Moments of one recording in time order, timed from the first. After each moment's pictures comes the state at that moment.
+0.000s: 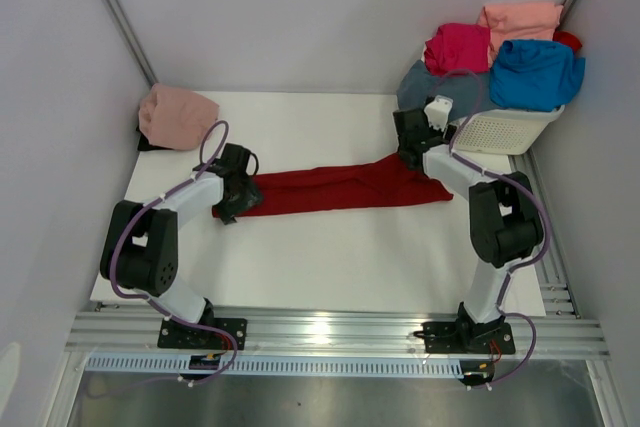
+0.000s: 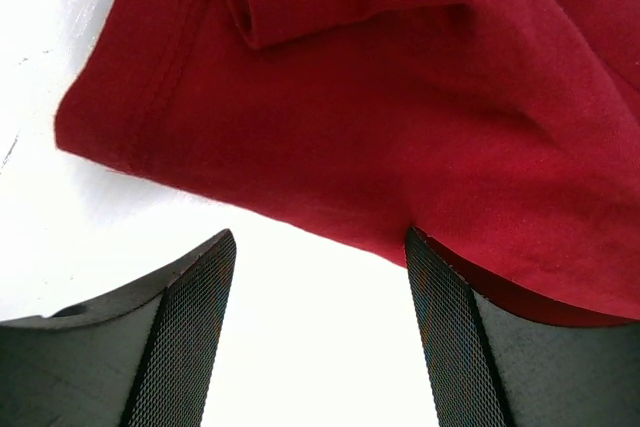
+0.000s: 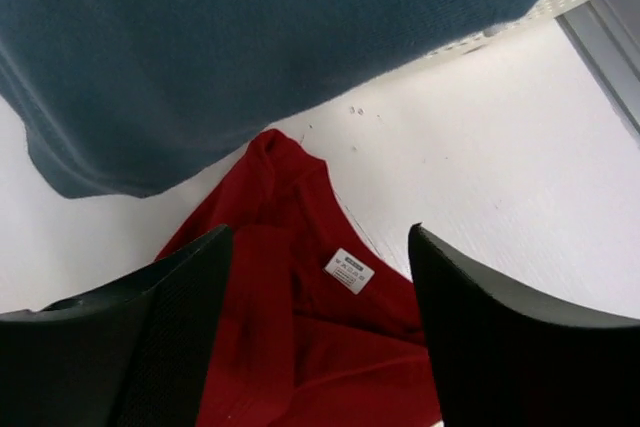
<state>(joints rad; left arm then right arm) -0.24 1.59 0.95 -0.59 -0.21 -0.86 0.35 1.86 1.32 -0.21 0.80 0.48</state>
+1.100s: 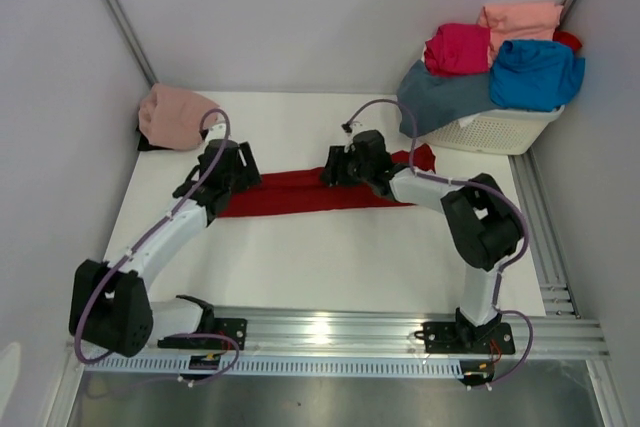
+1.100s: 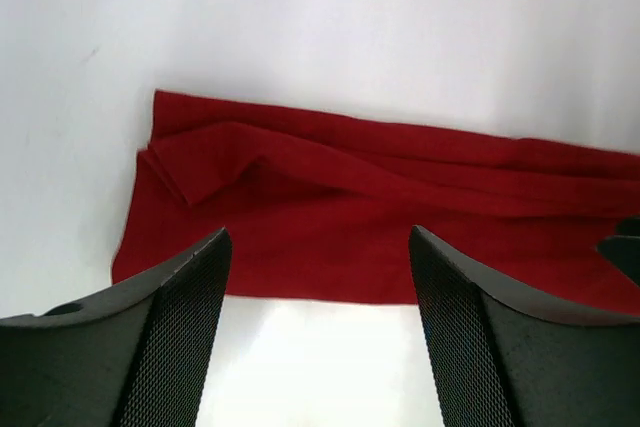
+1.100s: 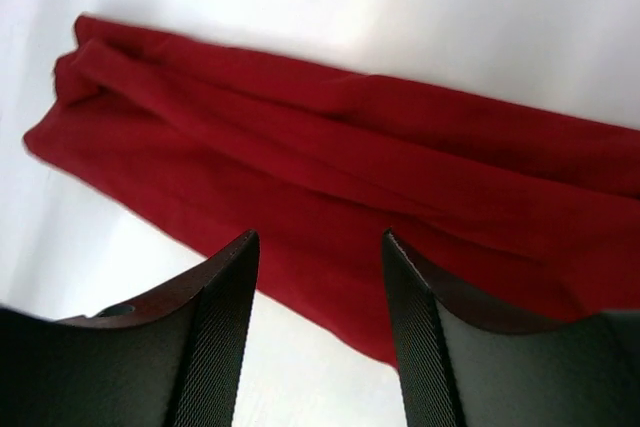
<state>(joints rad) -0.30 1.20 0.82 -0.24 -0.29 -0.49 0.58 1.87 1.17 0.14 -0.20 0.47</state>
